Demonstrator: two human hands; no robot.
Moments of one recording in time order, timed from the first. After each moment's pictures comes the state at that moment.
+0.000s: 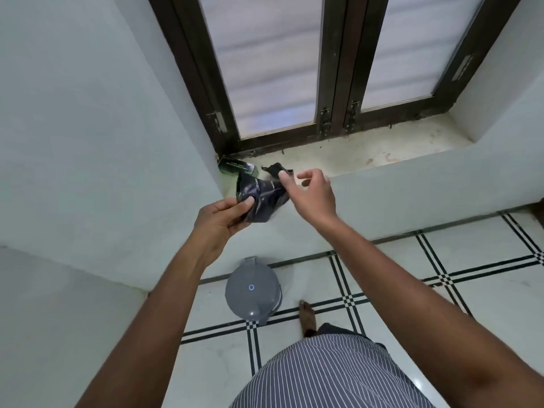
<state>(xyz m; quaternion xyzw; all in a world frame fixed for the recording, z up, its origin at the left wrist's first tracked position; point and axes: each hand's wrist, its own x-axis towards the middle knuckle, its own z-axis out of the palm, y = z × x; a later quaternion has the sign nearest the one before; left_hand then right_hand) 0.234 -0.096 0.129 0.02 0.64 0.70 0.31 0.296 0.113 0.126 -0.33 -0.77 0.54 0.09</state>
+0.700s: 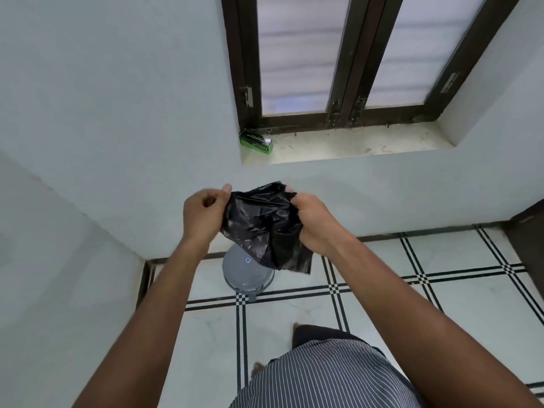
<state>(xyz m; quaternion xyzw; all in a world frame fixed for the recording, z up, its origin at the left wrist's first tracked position) 0.377 -0.217 0.147 -0.02 0.81 0.58 0.07 0.456 -0.021 0.159 -0.23 -0.50 0.84 -0.06</state>
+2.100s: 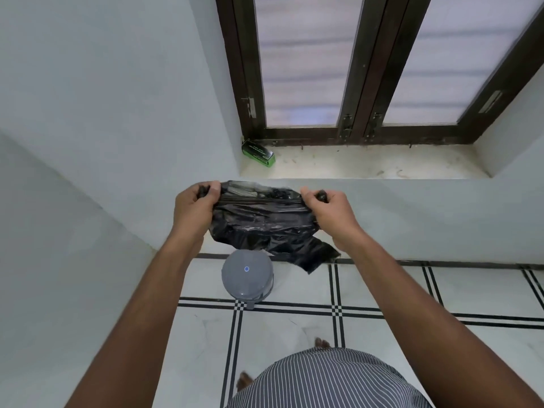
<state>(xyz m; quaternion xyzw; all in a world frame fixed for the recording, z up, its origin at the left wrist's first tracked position) 0.349 -0.112 0.173 -0.12 0.73 0.67 0.02 0.396 0.148 0.134 -0.21 -0.74 0.64 -0.01</state>
